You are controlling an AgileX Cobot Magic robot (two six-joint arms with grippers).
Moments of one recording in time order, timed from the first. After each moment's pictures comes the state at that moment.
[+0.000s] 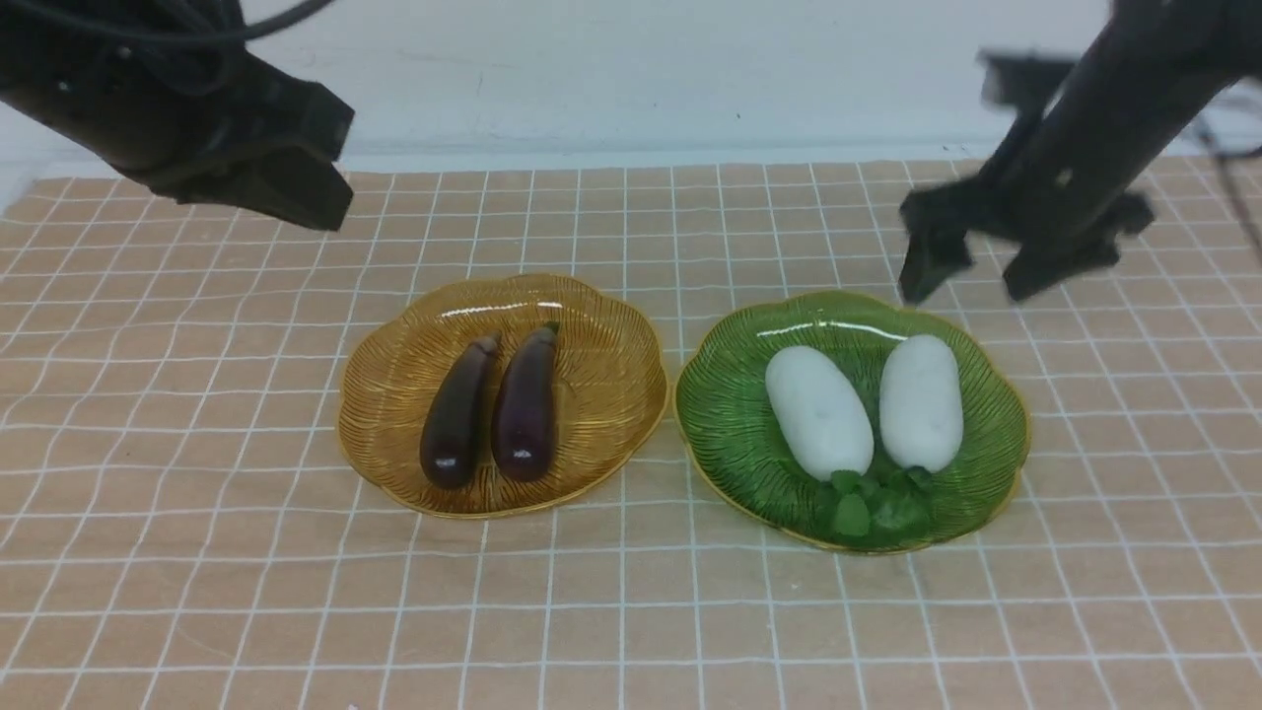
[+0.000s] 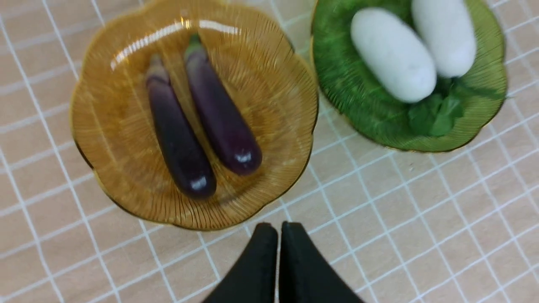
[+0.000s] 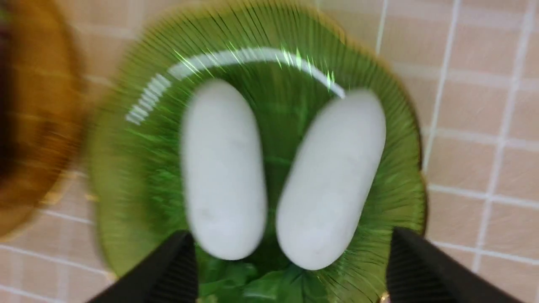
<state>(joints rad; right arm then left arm) 0.21 1.73 -1.76 0.18 1.24 0.04 -0.14 1.39 -1.61 -0.37 1.25 0.25</state>
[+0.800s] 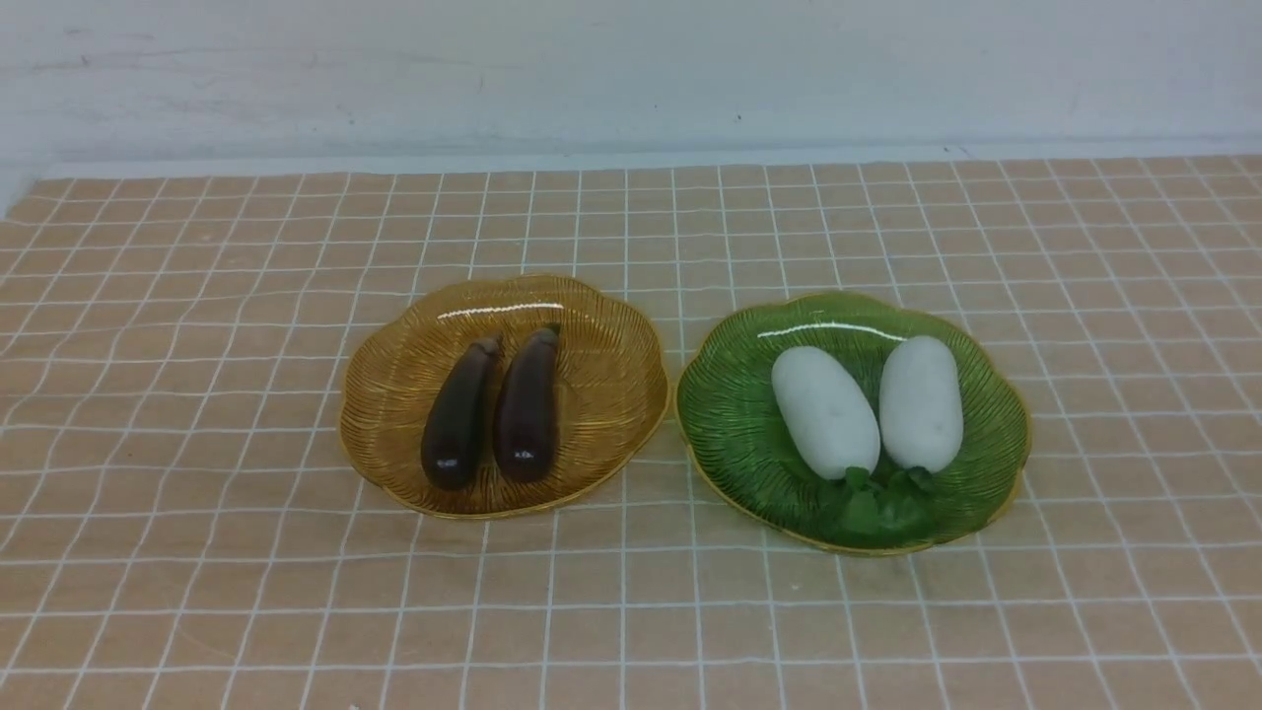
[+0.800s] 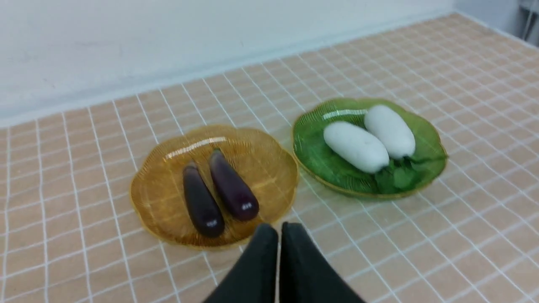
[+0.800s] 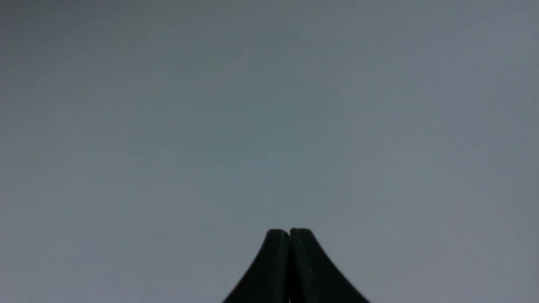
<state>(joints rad) 0.21 -0.01 -0.40 0.11 -0.15 0.03 -0.14 0.28 -0.78 -0.39 0.88 0.28</state>
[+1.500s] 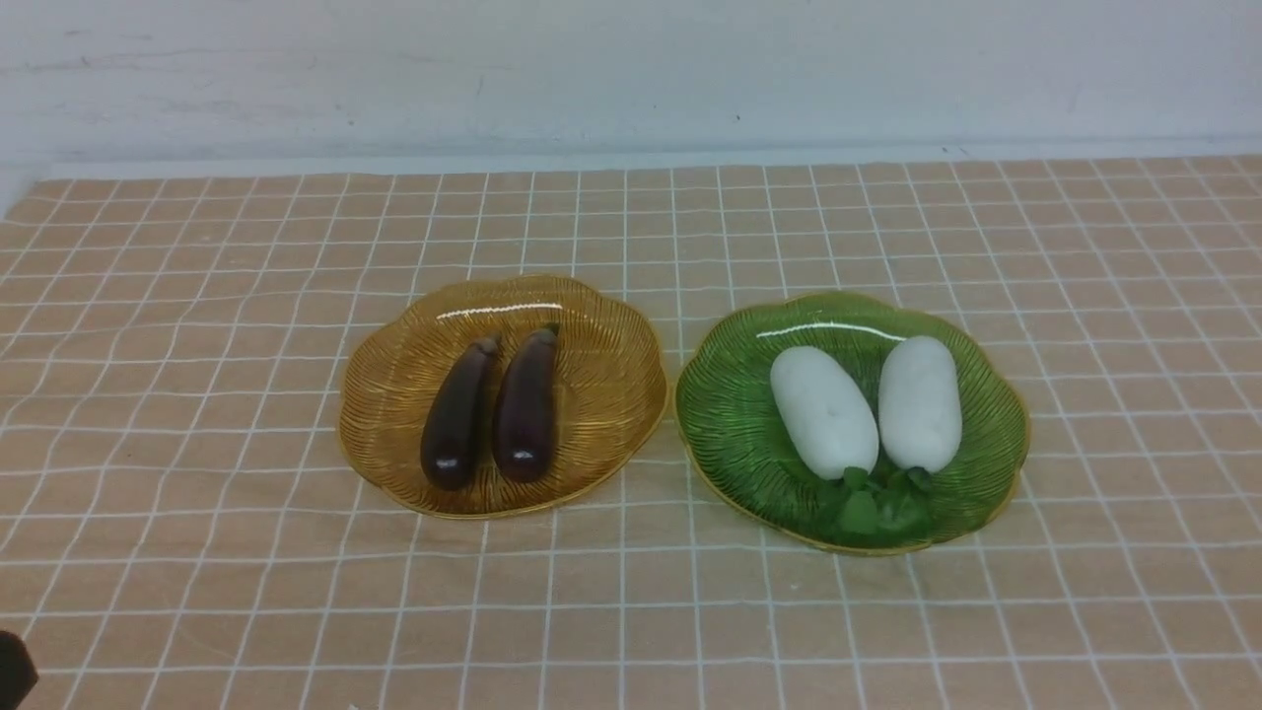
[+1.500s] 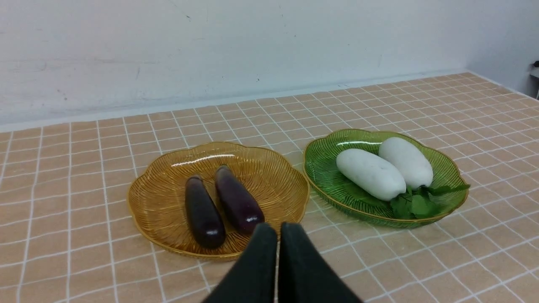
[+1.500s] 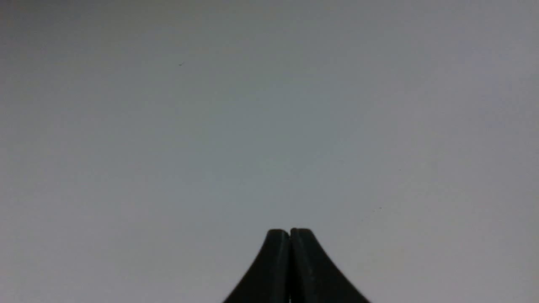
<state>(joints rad) 0.21 -0.01 -0.38 0.11 -0.09 0.02 -0.14 0.08 -0.50 -0.45 0.70 0.28</state>
